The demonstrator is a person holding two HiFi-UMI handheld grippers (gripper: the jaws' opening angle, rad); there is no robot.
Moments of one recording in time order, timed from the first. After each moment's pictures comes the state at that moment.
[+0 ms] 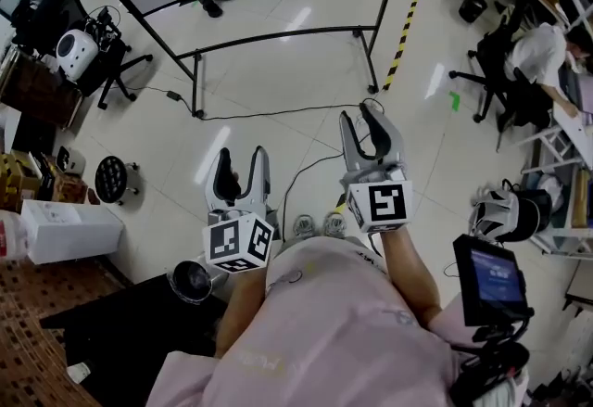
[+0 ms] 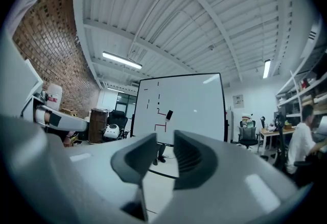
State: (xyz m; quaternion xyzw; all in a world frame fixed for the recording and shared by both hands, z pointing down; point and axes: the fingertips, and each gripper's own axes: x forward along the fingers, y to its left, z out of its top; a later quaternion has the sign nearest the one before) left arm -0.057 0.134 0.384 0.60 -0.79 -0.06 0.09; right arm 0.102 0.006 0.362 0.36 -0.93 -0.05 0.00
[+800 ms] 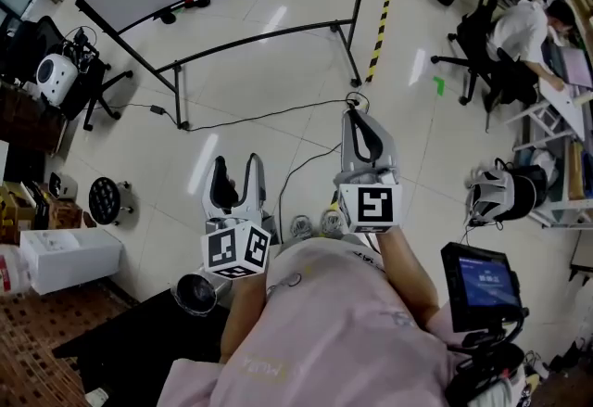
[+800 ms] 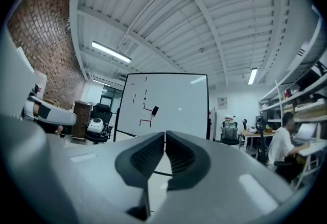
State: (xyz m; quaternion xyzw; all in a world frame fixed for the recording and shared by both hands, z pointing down) left arm -0.048 0.111 0.397 0.62 -0.77 -0.07 0.11; right arm 0.125 -0.011 0.378 0.44 -0.90 -0.05 0.02
